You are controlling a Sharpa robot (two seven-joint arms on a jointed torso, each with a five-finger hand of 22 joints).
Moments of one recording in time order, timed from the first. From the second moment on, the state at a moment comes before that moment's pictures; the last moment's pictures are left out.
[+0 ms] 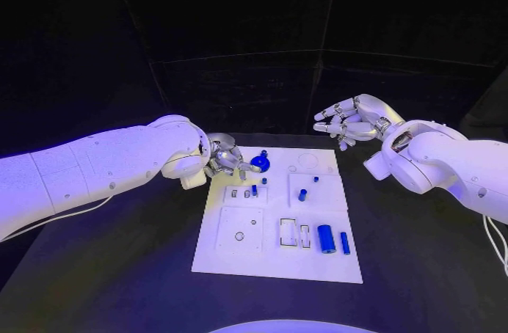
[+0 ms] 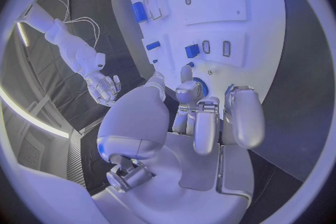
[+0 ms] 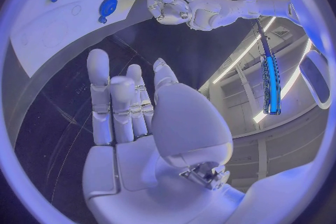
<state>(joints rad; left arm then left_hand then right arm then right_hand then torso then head) 1.34 -0.67 -0.11 1.34 -0.85 0.12 -0.44 1.07 0.02 -0.08 0.28 0.05 0.97 0.06 0.60 0.40 1.29 -0.02 1.13 1.01 1.47 -0.07 1.57 1.31 0.08 1.46 0.03 1.36 1.23 1.28 -0.85 -0.01 1.46 -0.78 -0.35 0.12 1.38 0.04 -0.14 0.15 0.26 0.92 0.15 0.16 0.07 1.08 0.06 0.77 0.75 1.41 -0.02 0.99 0.85 0.16 1.20 0.09 0.93 0.57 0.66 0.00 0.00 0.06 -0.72</state>
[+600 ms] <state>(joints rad) 1.35 -0.57 -0.15 1.25 -0.90 0.17 -0.53 1.05 0.03 -0.14 0.29 0.05 0.95 0.04 0.64 0.45 1.31 -0.03 1.18 1.07 1.47 -0.08 1.57 1.31 0.06 1.46 0.03 1.40 1.29 1.28 -0.83 -0.01 1.48 -0.83 -0.35 0.13 1.37 0.03 -0.18 0.17 0.30 0.92 0.15 0.16 0.07 1.08 0.06 0.76 0.73 1.41 -0.02 0.92 0.82 0.16 1.21 0.09 0.86 0.50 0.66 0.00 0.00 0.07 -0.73</state>
